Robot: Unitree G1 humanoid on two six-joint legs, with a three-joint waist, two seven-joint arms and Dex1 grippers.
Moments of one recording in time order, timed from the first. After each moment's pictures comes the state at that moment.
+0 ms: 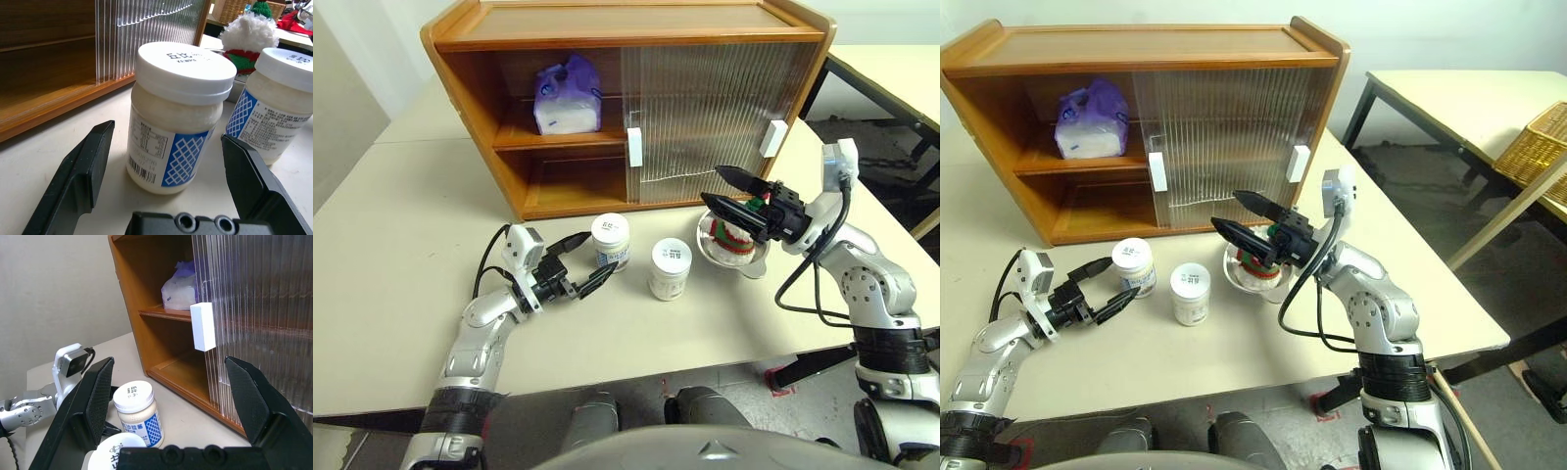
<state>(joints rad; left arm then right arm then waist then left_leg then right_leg) -0.05 0.42 0.06 0.13 -0.35 -0.08 -0.92 -0.34 -0.41 -0.11 -0.13 0.75 0.45 0.92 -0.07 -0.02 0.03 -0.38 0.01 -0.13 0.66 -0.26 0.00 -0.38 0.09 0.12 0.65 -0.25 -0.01</state>
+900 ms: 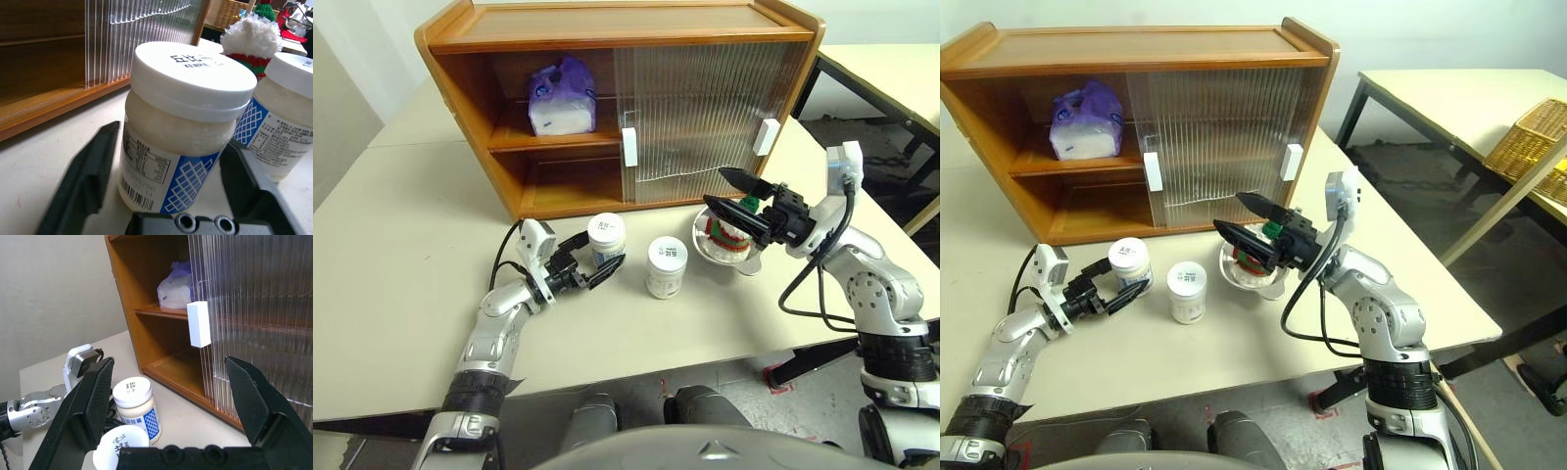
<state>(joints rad) -0.13 0.37 0.04 0.26 -0.34 -0.11 -0.93 -0.31 -0.42 -0.11 -0.17 0.75 0.46 0.89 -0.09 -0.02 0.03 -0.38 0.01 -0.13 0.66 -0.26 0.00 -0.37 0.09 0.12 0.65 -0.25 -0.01</state>
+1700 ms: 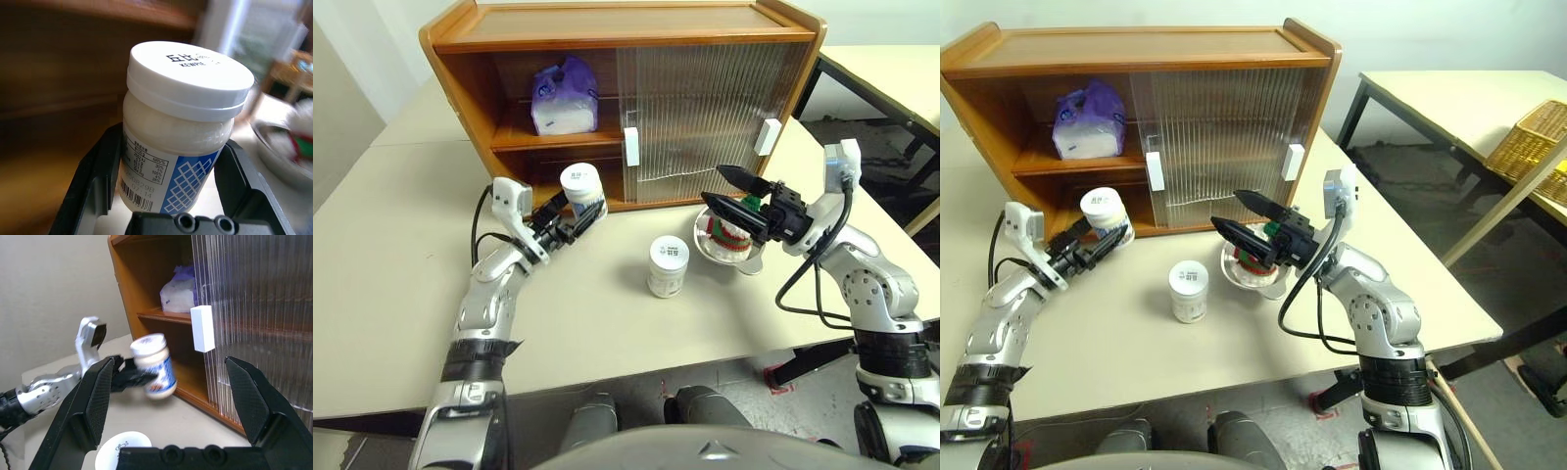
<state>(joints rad) -0.31 0.35 0.15 0.22 -0.38 0.05 -0.66 -0.33 -0.40 -0.11 -0.15 0.75 0.45 0.90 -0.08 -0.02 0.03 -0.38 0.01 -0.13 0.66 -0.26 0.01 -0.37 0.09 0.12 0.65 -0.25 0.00</state>
